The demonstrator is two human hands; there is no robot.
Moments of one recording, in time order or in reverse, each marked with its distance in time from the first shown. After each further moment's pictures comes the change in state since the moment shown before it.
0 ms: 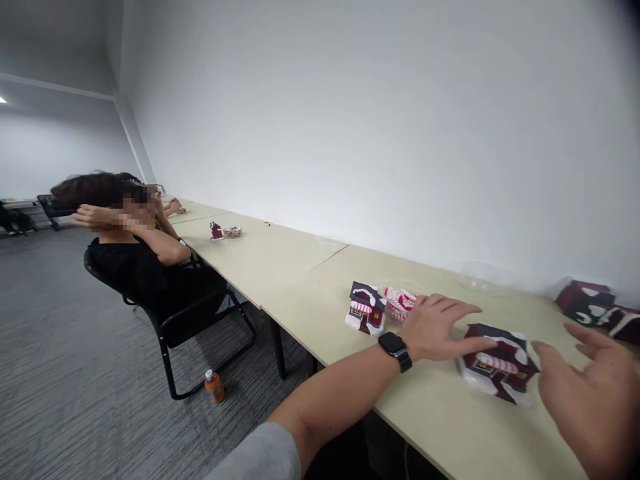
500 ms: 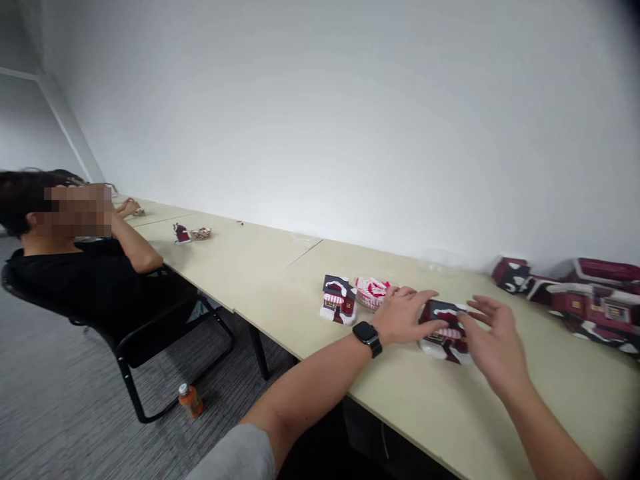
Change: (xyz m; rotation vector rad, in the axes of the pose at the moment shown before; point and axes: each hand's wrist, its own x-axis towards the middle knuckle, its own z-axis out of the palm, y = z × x) left_hand 0.001 0.001 0.007 0.019 -0.116 -0.006; right_hand 0.008 0.028 0.021 0.152 -0.199 0.058
